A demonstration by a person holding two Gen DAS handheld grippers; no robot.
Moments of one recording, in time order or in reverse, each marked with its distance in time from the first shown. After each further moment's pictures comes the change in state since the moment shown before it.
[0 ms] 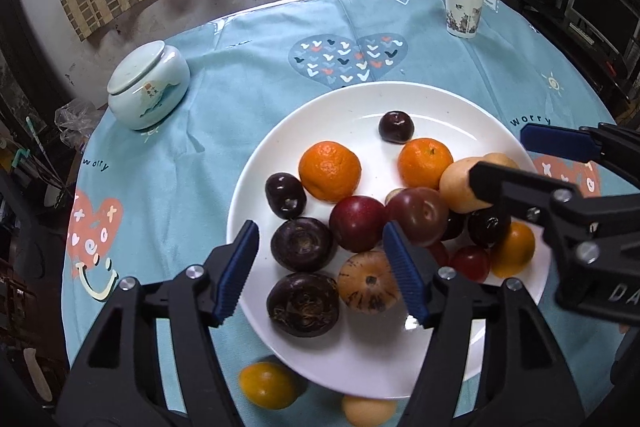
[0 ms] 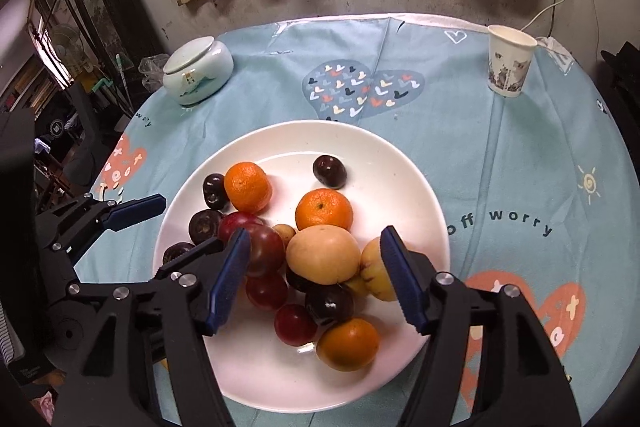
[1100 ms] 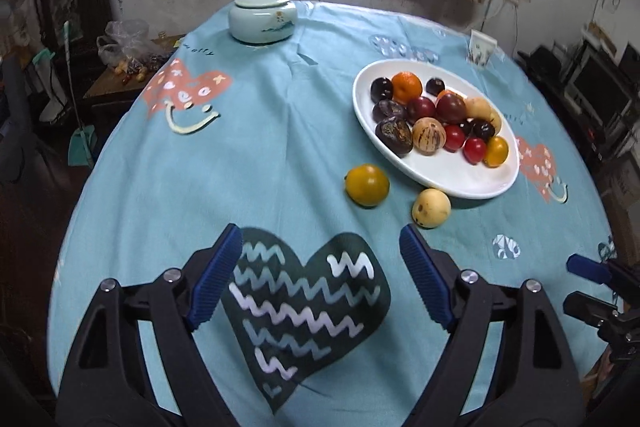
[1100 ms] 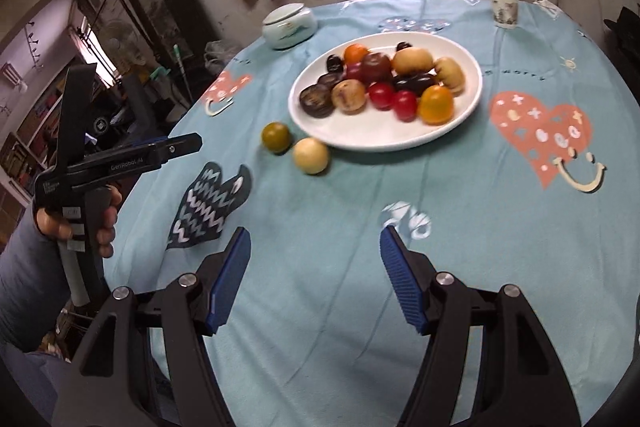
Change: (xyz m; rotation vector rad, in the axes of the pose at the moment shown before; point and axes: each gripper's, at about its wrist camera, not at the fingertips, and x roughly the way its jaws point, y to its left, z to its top) left arm -0.118 0.096 -0.181 -0.302 -0.114 -0.078; right arm -0.119 0.075 -0.188 0.006 -0.014 0.168
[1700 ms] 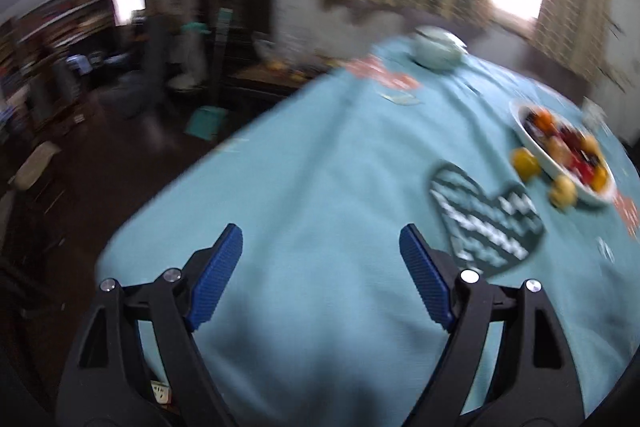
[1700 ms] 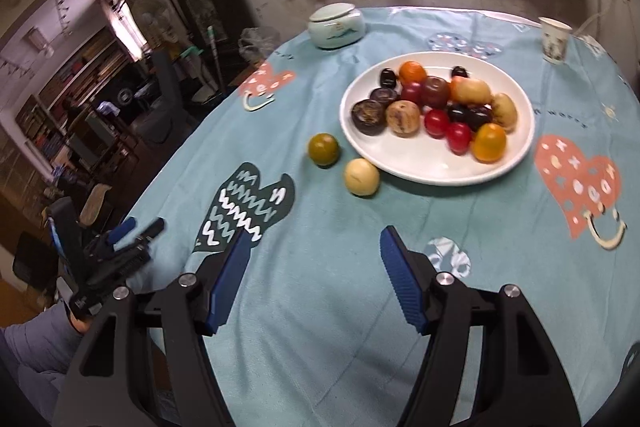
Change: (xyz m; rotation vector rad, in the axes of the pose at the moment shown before) left arm -0.076 0.086 -0.136 -0.328 -0.248 0.470; right arm 0.011 0.035 0.030 -0.141 0.032 0.080
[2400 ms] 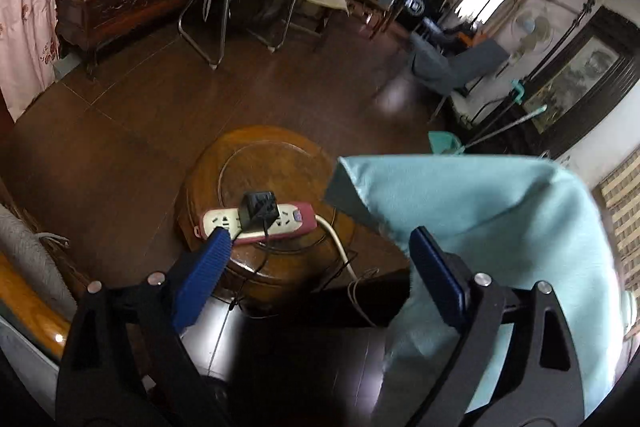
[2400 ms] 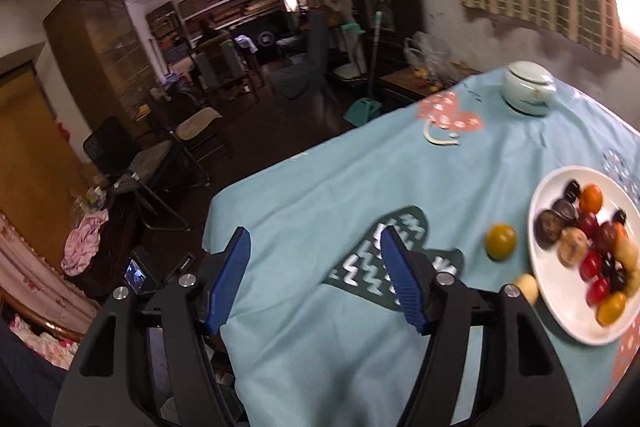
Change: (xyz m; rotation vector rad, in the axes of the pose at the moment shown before) left arm -0.028 0.193 -0.197 -1.076 -0.079 0.570; right arm 0.024 0.132 0.032 -0.470 0.037 0.393
